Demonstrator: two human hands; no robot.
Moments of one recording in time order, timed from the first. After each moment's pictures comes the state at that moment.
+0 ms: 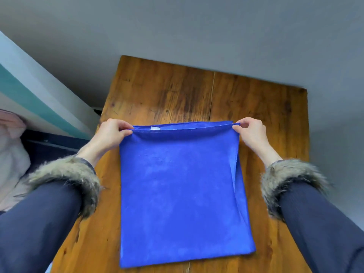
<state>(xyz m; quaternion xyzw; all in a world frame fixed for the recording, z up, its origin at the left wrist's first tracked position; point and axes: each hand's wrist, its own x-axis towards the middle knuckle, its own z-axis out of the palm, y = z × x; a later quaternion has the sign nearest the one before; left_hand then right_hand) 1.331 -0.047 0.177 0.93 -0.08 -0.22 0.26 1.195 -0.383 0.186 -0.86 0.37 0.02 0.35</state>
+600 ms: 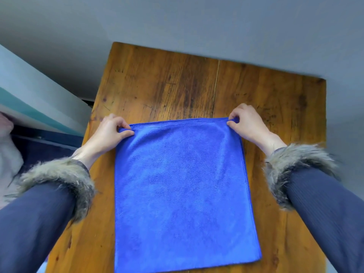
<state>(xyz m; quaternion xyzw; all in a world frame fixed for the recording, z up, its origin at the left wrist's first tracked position) 1.339 -0.050 0.144 0.93 -0.13 -0.23 0.24 1.229 -0.404 0.147 -0.96 0.16 0.12 0.22</state>
